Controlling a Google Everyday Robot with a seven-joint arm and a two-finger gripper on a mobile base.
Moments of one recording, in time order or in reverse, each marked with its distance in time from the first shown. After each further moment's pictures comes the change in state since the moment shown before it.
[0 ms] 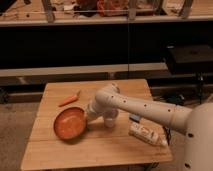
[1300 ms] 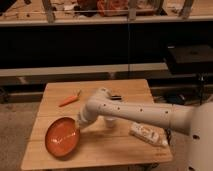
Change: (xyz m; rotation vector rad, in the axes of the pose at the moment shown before) arm -0.056 -0.055 0.002 0.011 -0.026 -0.360
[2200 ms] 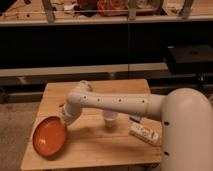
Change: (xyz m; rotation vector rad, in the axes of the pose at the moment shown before) arm 0.051 -0.052 0.026 -0.005 -0.064 -0.086
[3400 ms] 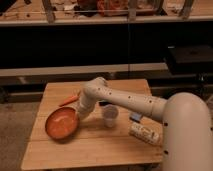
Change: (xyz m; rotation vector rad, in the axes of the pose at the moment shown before) arm -0.008 0.105 -0.008 0.008 -0.026 0.447
